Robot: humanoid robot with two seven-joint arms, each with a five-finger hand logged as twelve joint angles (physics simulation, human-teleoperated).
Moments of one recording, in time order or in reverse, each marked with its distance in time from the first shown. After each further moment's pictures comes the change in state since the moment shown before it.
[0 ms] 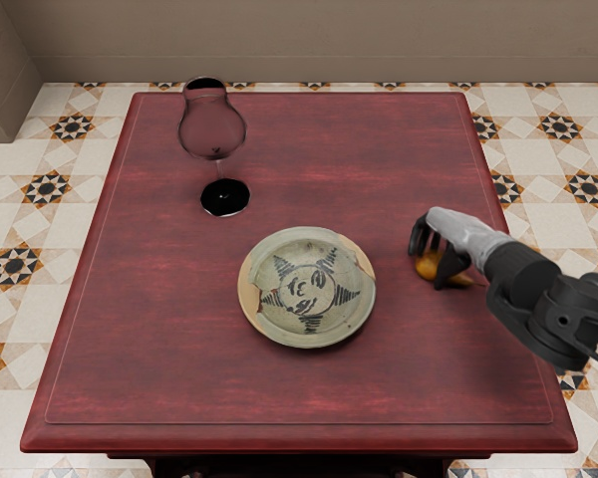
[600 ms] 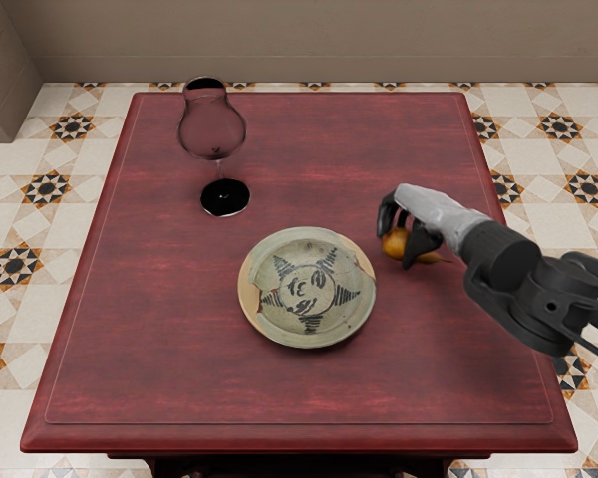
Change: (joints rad) left arm 0.000 0.000 0.000 0.000 0.000 0.000 0.000; right arm 0.058 0.034 0.030 0.077 0.009 0.021 0.000
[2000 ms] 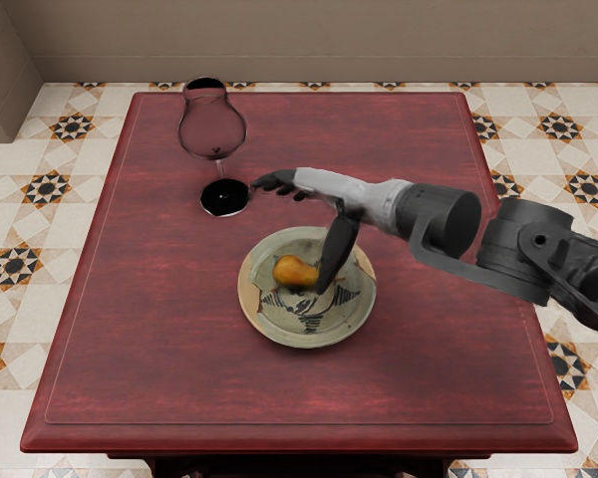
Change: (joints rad) left arm 0.000 0.000 0.000 0.000 0.000 0.000 0.000; right arm 0.077 0.163 0.266 0.039 0.398 0.338 0.001
